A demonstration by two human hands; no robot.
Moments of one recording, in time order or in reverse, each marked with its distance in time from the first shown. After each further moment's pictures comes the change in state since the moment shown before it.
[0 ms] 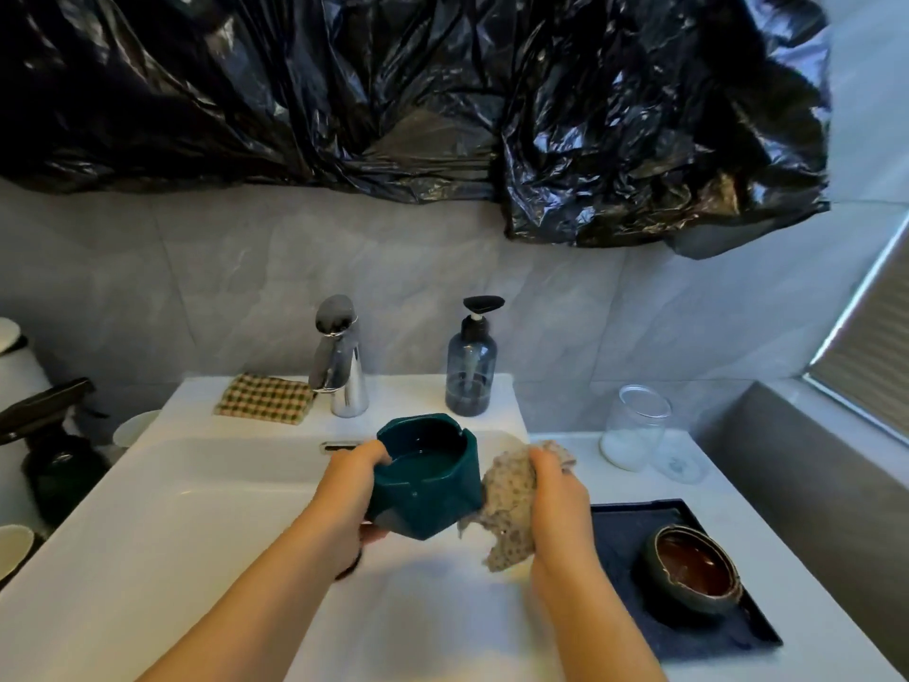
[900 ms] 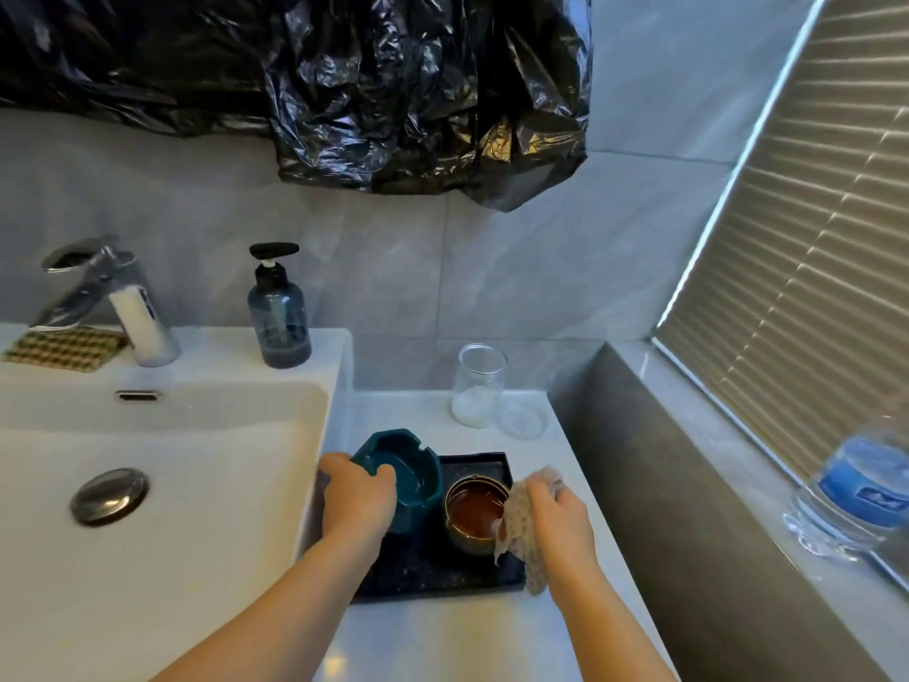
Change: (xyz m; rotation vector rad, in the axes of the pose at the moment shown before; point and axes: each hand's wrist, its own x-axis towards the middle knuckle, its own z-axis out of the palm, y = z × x) left_hand -0.028 -0.106 0.243 0.235 0.288 0.047; right_hand 0.063 0.002 -0.266 -0.324 0.104 0.042
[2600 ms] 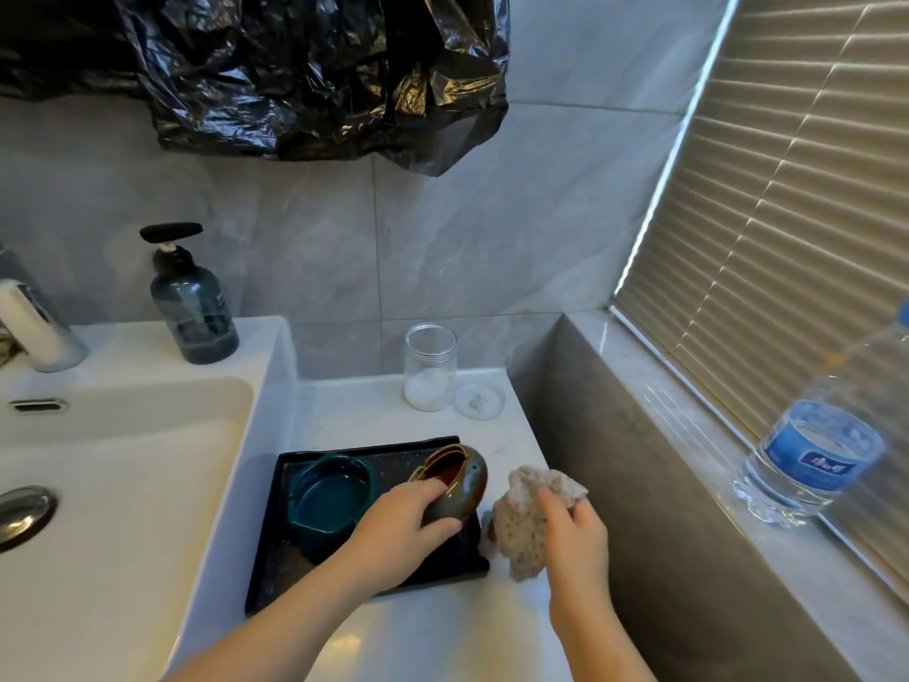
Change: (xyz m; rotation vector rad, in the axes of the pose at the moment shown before) left_hand -0.033 -0.016 0.055 0.747 -0.603 0.806; right_hand 0.013 0.029 -0.055 0.315 0.060 -0.026
